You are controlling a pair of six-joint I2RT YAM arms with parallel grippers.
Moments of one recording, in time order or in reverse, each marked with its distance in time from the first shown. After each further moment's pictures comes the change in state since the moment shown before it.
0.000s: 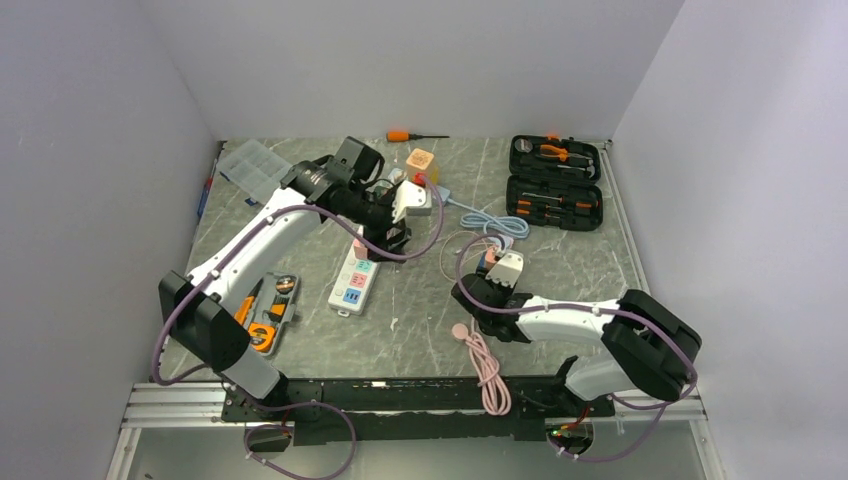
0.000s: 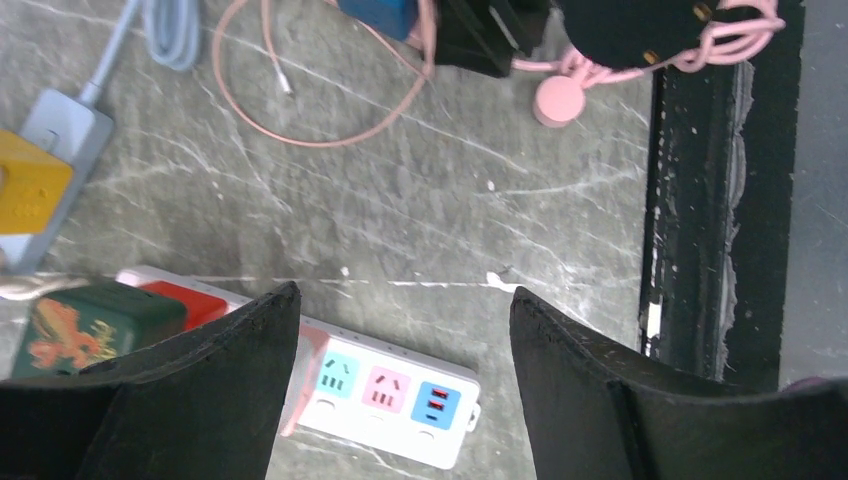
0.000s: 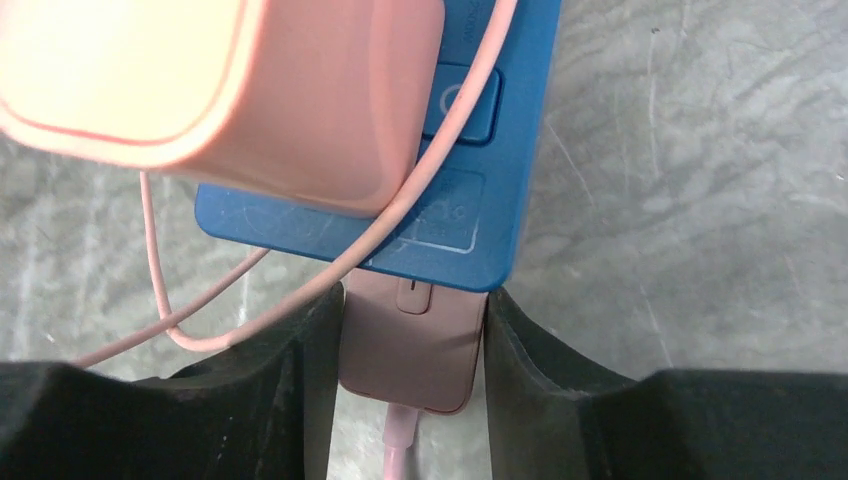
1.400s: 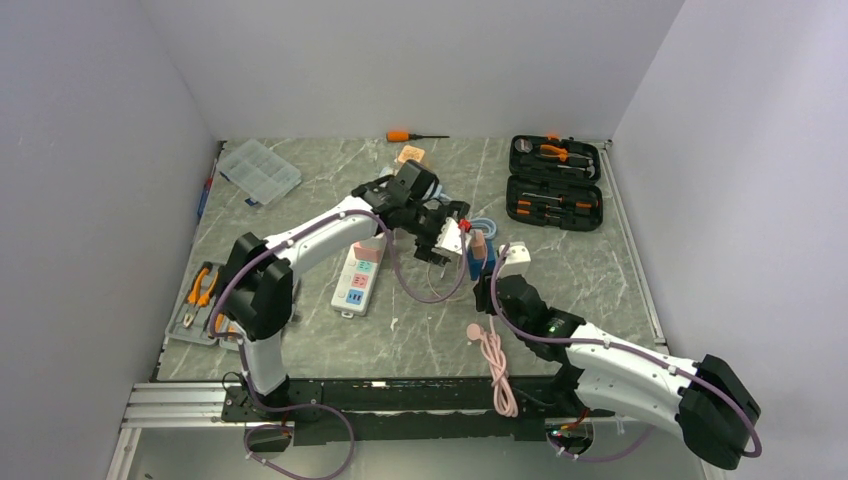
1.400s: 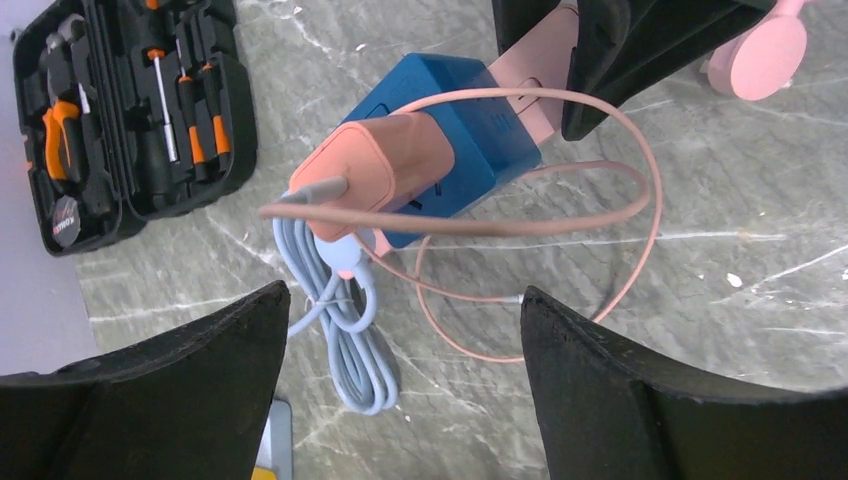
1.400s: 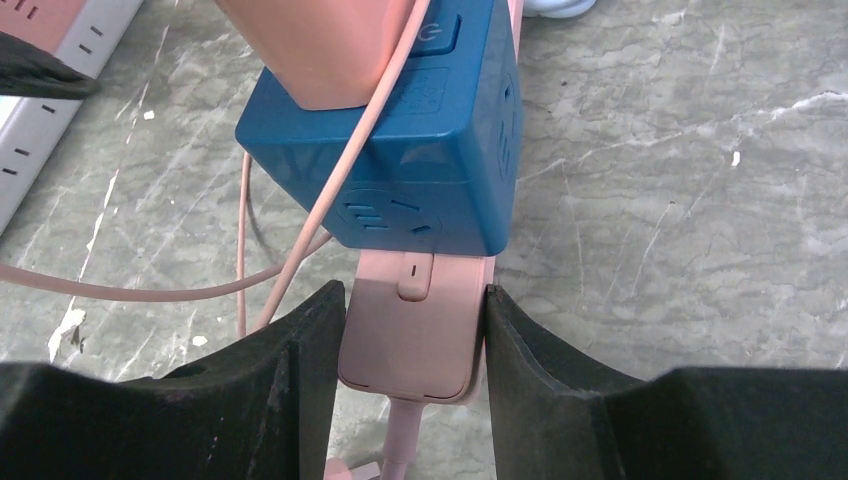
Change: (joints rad) left arm -0.142 0.272 -0.038 0.455 0.053 0.449; right arm -0.061 -0.484 -0.172 0.122 -0.249 -0.599
